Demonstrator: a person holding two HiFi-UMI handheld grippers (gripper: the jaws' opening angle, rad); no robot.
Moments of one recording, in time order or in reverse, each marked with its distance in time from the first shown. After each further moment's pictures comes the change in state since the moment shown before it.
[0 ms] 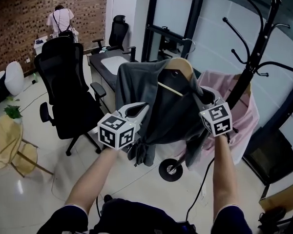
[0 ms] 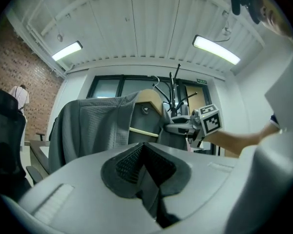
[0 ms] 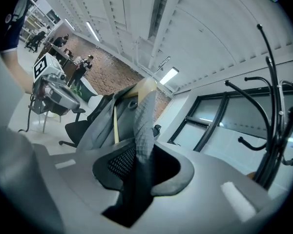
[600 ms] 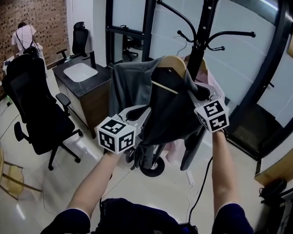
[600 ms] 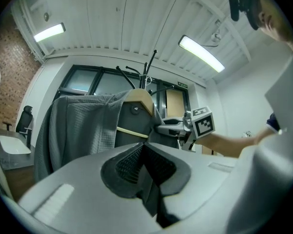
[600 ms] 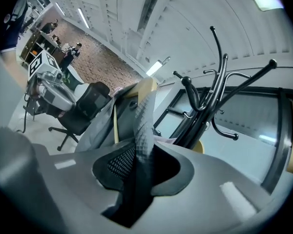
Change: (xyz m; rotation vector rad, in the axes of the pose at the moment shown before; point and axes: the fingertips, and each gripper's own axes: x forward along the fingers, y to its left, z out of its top) left arm 0.112 -0.162 -0.021 -0.037 -0.013 -0.264; right arm -0.127 -0.100 -0.096 0.008 0.117 -0.163
